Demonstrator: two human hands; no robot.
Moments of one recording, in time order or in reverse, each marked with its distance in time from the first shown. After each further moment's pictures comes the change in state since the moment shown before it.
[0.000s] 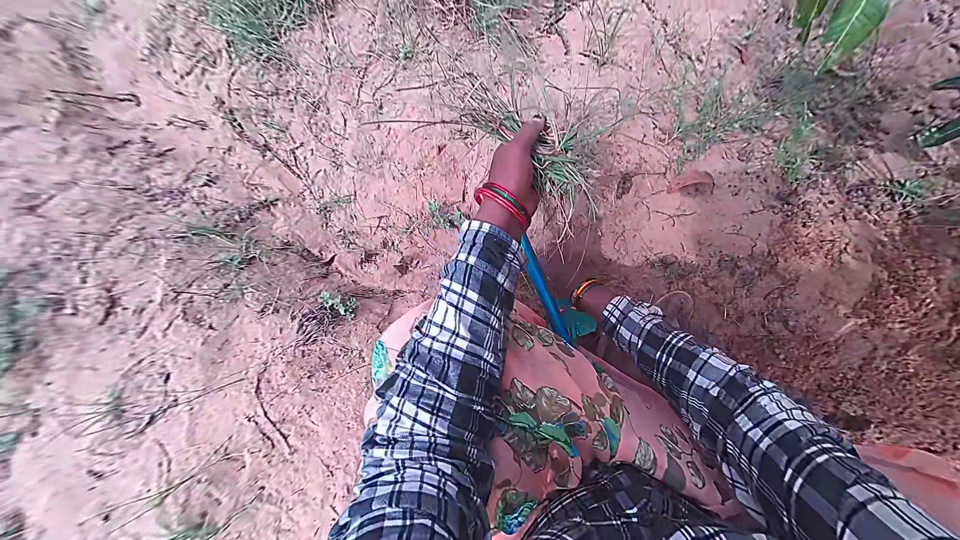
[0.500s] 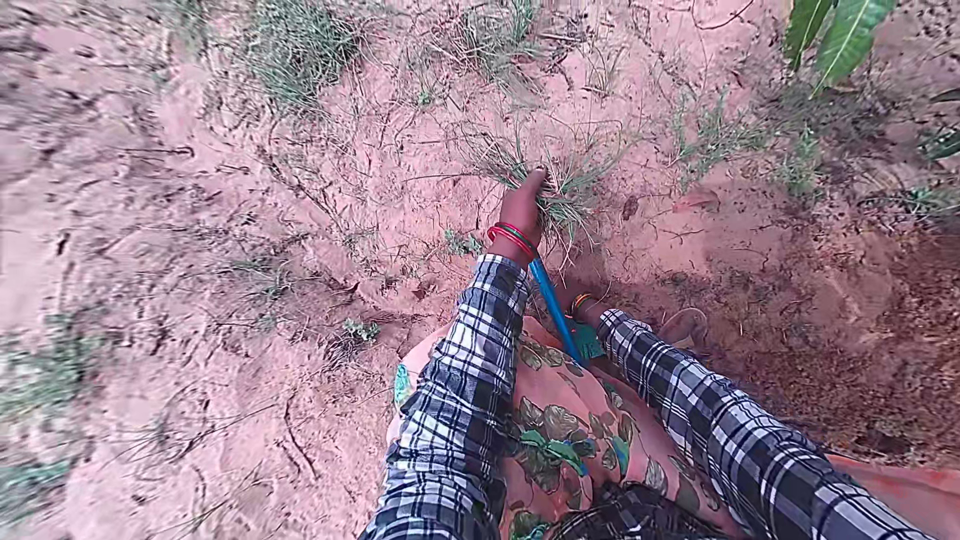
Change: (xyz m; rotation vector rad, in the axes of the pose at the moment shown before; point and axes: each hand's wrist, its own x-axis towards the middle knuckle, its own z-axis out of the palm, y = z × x) left_hand 0.019 -0.020 -0.015 0.056 0.057 -0.048; right_hand 0.073 -0.008 0.005 0.349 0.146 -0.094
